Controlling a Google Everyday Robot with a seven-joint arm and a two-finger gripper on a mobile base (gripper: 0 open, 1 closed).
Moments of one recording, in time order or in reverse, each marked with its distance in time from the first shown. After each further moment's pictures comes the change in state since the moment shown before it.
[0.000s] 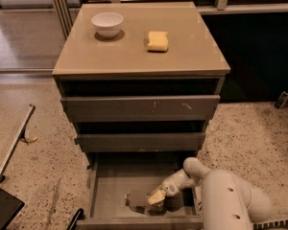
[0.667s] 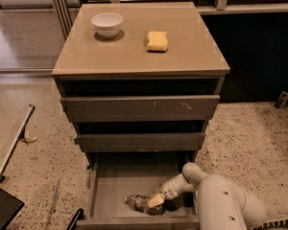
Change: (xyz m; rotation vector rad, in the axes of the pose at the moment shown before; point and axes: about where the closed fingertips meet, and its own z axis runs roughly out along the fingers) arm 0.016 -0.031 0.022 0.045 -0.020 -0.011
